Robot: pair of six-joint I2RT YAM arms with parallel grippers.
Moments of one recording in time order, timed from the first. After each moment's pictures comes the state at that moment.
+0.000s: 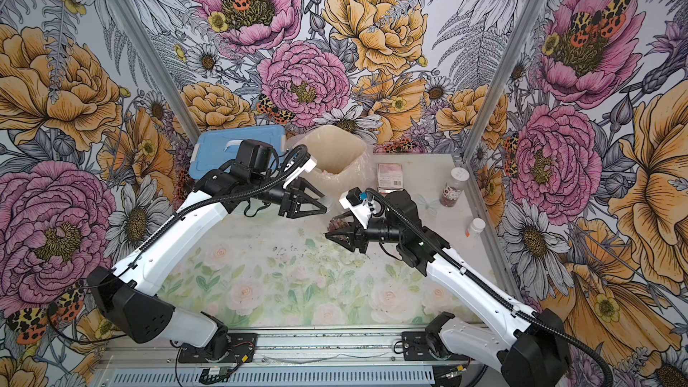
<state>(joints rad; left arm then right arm) -0.50 1.48 1.55 -0.83 1.05 0.13 0.58 1.09 0.85 -0.09 -0.76 0.05</state>
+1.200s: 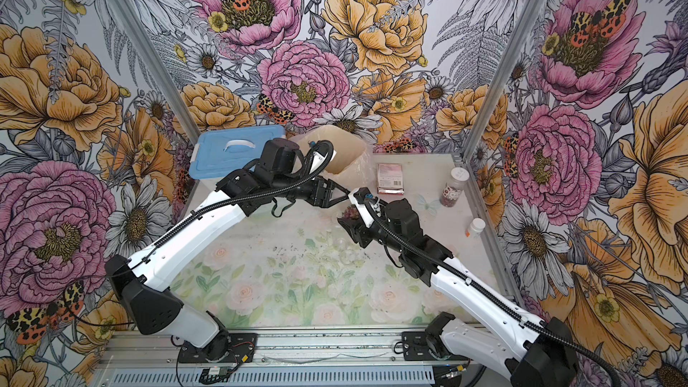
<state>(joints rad) -0.67 1.54 1.65 -0.73 0.54 -0.30 0.63 1.01 0.79 -0.08 -0.27 -0.02</state>
